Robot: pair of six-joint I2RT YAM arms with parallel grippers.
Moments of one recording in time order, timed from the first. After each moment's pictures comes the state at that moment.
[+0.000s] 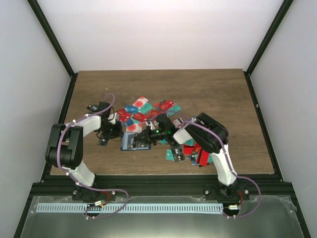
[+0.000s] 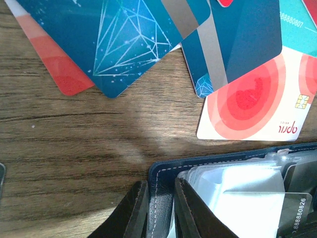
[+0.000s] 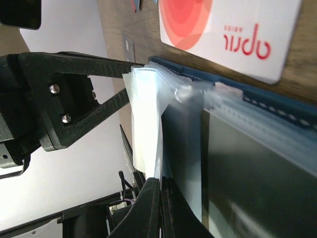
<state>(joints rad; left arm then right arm) -0.14 1.65 0.87 -0.56 0.35 -0.34 0.79 2.14 0.96 0.71 -0.76 1.29</state>
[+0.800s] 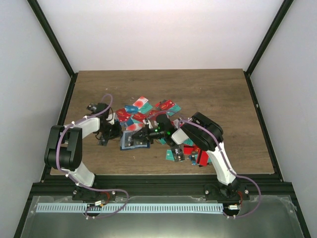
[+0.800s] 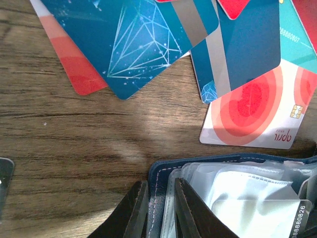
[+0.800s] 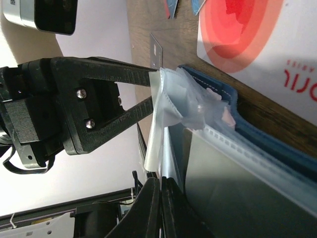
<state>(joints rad) -0.13 1.64 0.84 -0.51 0.37 -0.39 0.79 2.23 1.01 0.90 -0.81 1.35</state>
